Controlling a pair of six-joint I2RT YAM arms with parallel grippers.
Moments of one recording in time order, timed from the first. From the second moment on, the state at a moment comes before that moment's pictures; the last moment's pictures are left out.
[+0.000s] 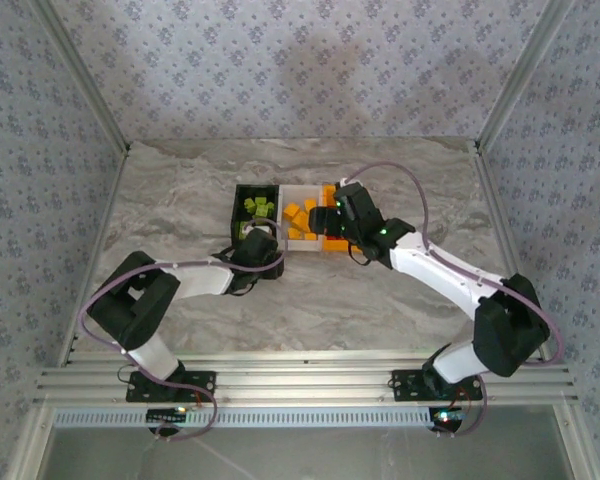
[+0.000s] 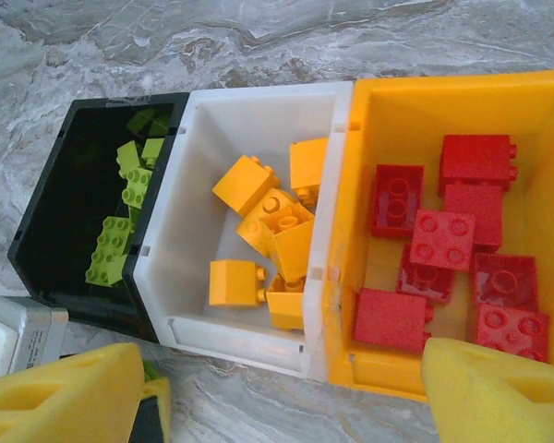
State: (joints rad) left arm -0.70 1.65 0.73 0.01 -0.18 -0.57; right arm 0.66 1.44 1.07 -0.30 0.16 0.54
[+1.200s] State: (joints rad) left arm -0.50 1.67 1.11 -0.17 -0.19 -0.52; right arm 0.56 1.16 0.83 -0.31 0.19 0.65
